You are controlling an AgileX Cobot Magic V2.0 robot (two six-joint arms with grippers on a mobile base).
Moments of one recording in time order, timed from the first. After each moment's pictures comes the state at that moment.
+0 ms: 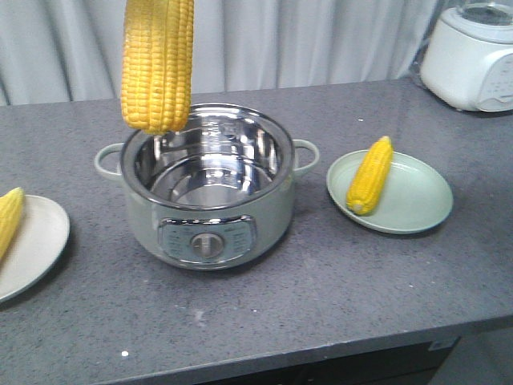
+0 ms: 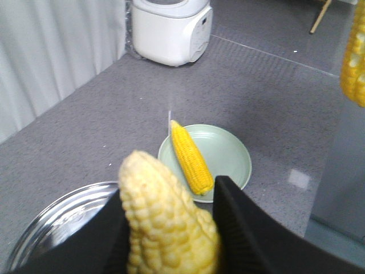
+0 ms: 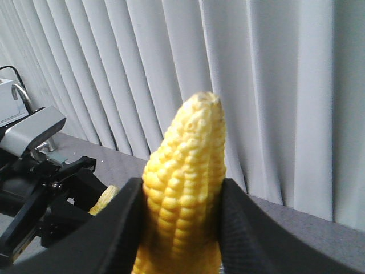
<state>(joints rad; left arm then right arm) -0.40 1.72 -2.38 -0.45 1.28 0.26 -0.12 1.71 -2.56 1.06 1.29 -0.24</state>
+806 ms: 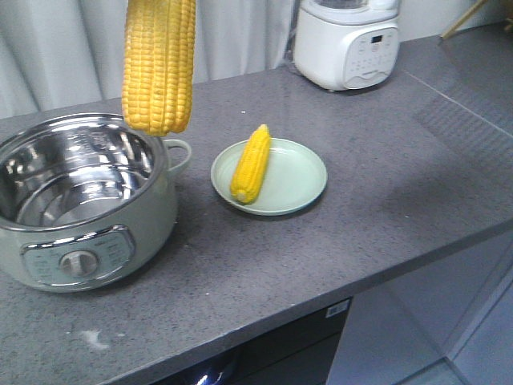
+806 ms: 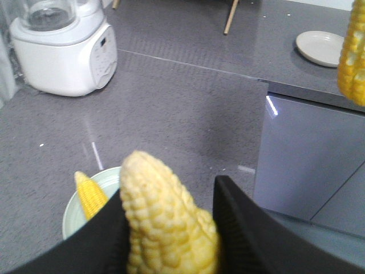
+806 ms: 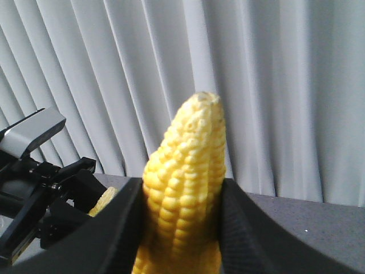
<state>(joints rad) -0.40 1.72 -2.38 -0.45 1.28 0.26 -0.12 1.71 -2.56 1.06 1.29 -0.24</state>
